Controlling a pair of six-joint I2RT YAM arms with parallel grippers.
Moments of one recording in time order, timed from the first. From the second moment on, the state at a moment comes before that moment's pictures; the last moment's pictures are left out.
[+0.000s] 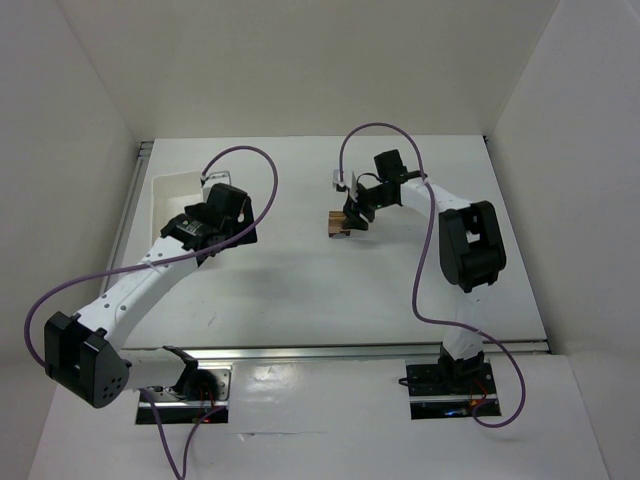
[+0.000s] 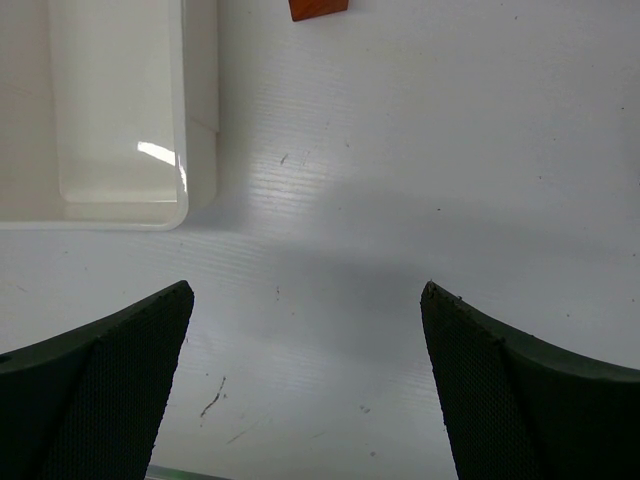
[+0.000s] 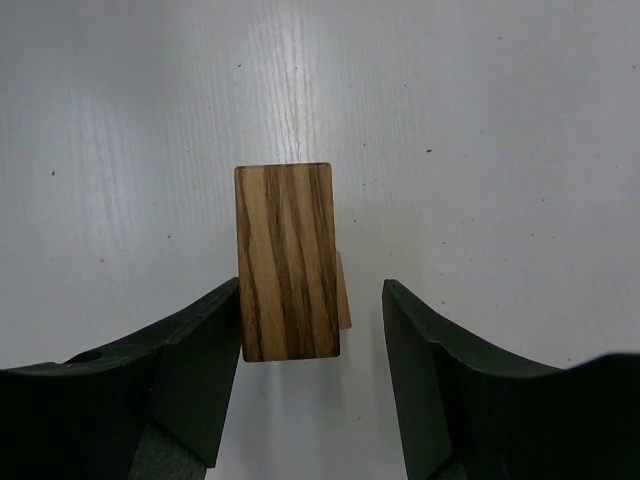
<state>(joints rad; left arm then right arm) -0.45 1.26 1.10 -0.73 -0.46 -0.53 0.28 2.01 1.46 -0.47 -0.80 -0.98</state>
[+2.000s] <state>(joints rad) -0.09 2.14 1.68 -0.54 0.17 0.50 0.21 1.68 1.29 -0.41 -0.78 -0.89</state>
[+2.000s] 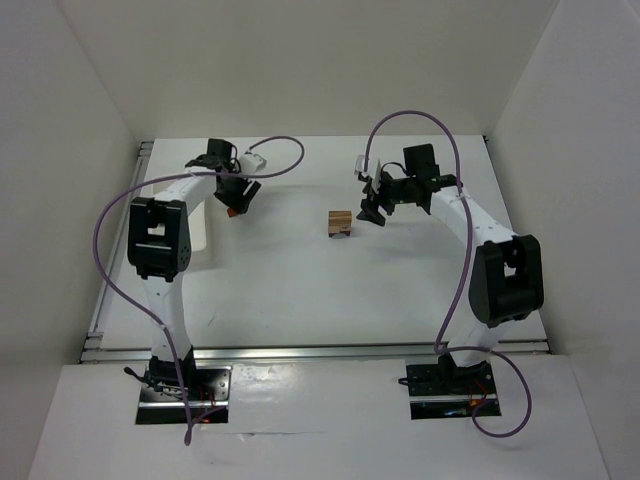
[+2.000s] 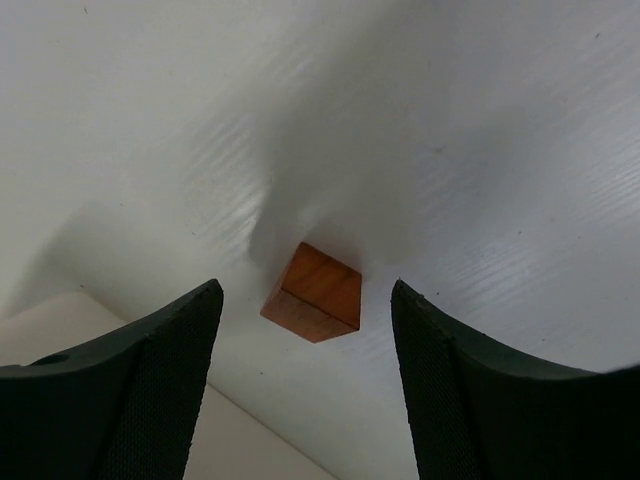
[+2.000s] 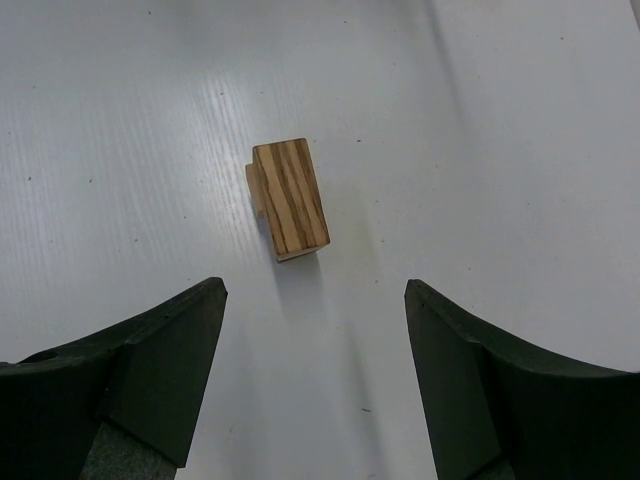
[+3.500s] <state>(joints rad) -0.07 2.19 1.83 -0.59 0.32 0.60 0.21 1.63 1.22 -0.40 -0.73 -0.82</state>
